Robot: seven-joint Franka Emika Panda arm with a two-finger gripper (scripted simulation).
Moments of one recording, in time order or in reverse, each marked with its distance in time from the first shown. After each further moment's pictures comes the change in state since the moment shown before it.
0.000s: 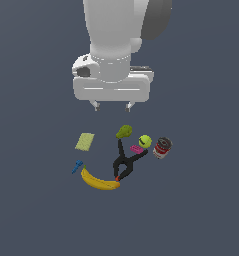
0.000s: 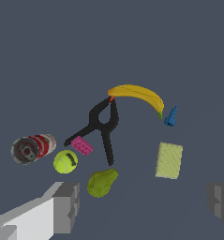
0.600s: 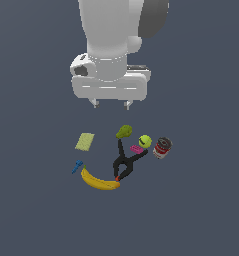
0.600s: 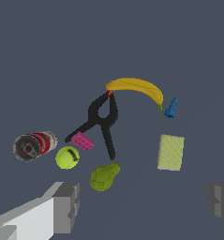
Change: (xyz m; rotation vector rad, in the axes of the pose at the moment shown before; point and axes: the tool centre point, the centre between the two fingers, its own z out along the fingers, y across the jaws) arm -0.010 0.005 0.000 0.019 -0.027 0.047
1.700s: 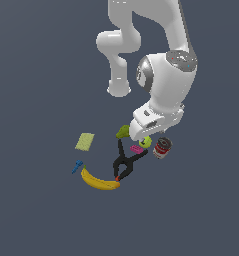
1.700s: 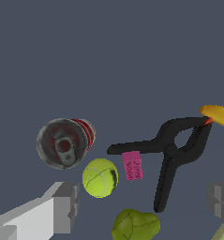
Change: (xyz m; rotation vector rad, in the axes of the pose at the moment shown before) arm 0.005 -0.153 0.137 -0.032 -0.005 -0.523
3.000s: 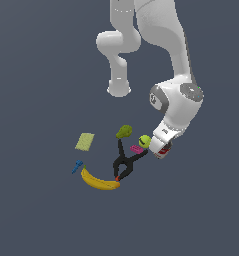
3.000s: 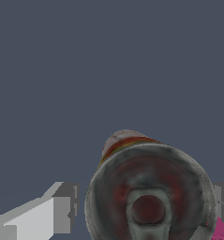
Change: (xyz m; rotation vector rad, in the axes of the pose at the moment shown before) arm 0.014 -0.084 0.096 0.019 0.011 -0.260
